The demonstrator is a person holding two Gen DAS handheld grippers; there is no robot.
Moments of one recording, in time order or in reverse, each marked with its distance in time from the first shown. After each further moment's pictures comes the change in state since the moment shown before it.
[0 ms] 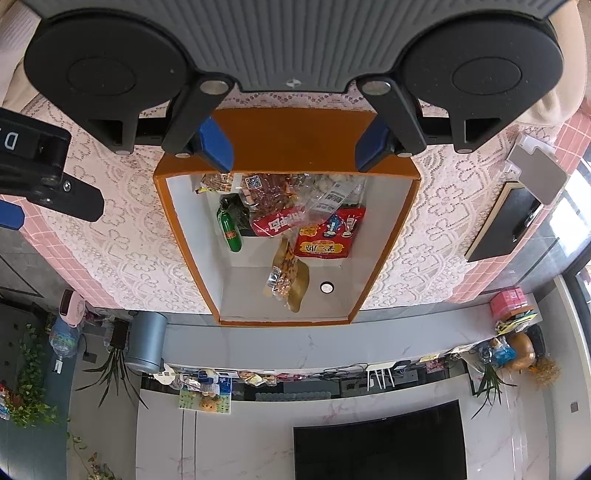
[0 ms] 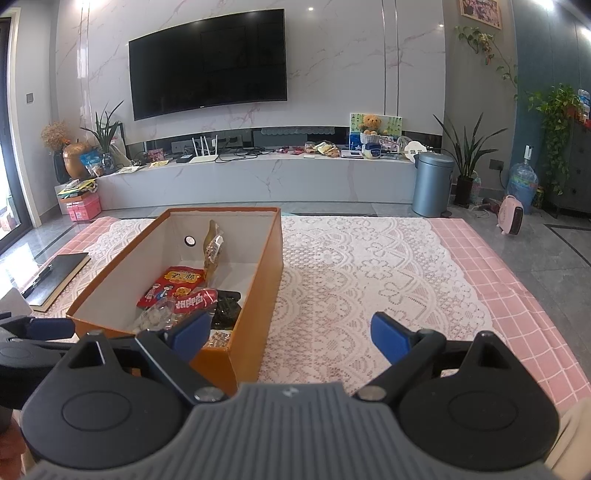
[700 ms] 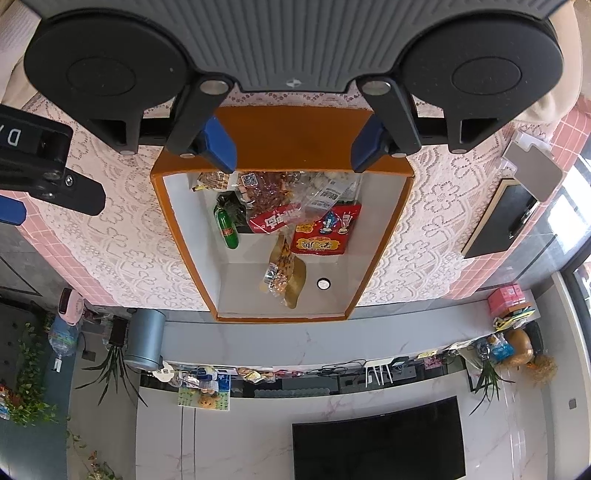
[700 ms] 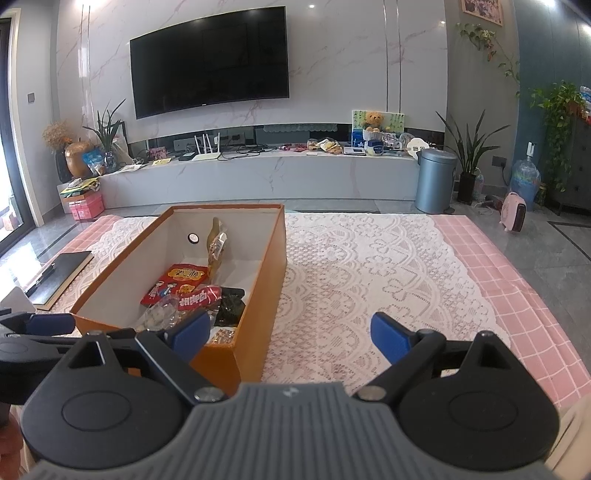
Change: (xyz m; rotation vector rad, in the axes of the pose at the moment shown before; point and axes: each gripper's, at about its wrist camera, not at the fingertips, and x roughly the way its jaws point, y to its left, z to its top) left arm -0.005 0.001 0.000 0.003 -0.013 0.002; right arm 0.000 -0.001 0.001 0.004 0.012 0.013
